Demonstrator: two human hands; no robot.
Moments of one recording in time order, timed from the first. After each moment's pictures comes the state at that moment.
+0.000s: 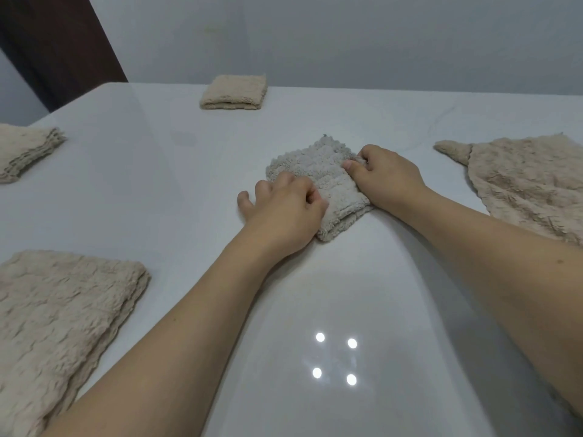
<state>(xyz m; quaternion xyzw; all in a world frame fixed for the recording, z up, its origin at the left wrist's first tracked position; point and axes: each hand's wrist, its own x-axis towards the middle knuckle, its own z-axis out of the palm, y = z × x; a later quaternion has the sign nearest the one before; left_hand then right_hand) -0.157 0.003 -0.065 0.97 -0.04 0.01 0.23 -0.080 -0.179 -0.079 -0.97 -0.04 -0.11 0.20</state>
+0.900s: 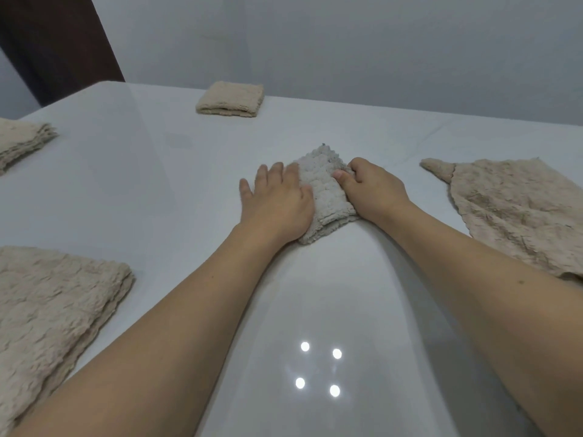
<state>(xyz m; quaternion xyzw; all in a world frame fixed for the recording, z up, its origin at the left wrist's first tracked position) -0.119 -0.005 -0.080 0.98 -0.04 0.05 0.20 -0.081 -0.178 -0.079 -0.97 -0.05 -0.11 0.21</state>
